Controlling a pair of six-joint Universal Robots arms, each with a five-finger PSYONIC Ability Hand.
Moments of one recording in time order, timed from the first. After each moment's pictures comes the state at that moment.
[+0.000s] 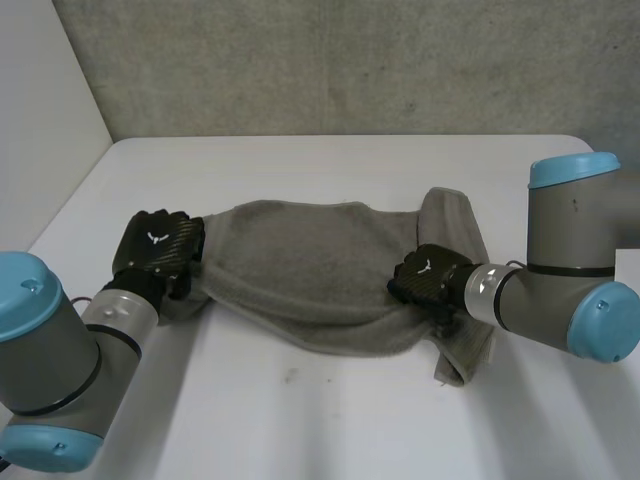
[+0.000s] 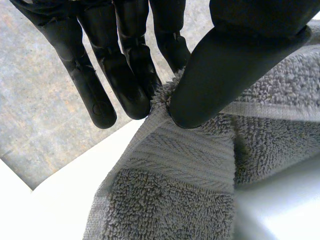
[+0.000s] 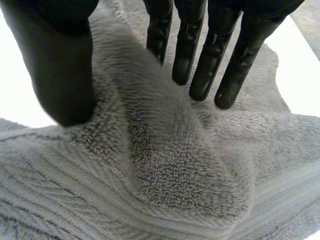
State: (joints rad) left arm 4.36 -1.82 -1.92 3.65 -1.55 3.42; right arm 1.94 -0.88 1.21 0.35 1.19 2.26; left_hand 1.19 1.22 1.22 1.22 1.03; right_hand 0.59 0.59 0.59 0.60 0.40
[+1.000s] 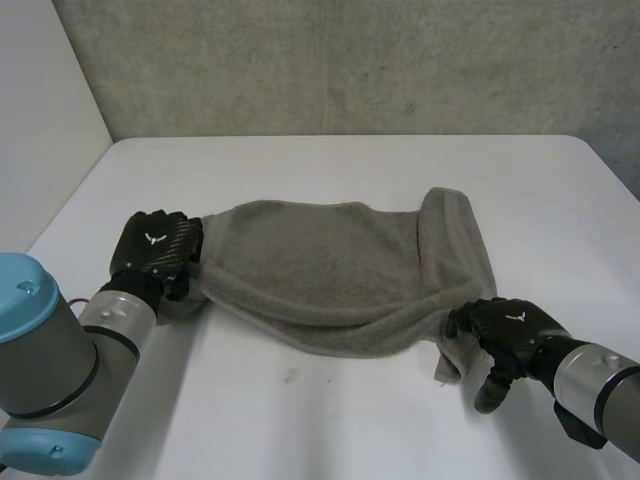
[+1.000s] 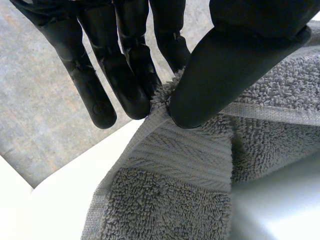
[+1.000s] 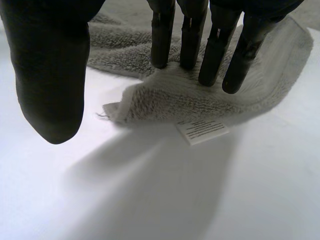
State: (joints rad) left arm 4.36 -1.81 -1.93 3.64 -1.55 3.42; right arm 1.74 -1.39 1.96 0.06 1.21 2.82; left_hand 1.19 1.22 1.22 1.22 1.03; right_hand 0.42 0.43 0.42 0.42 0.21
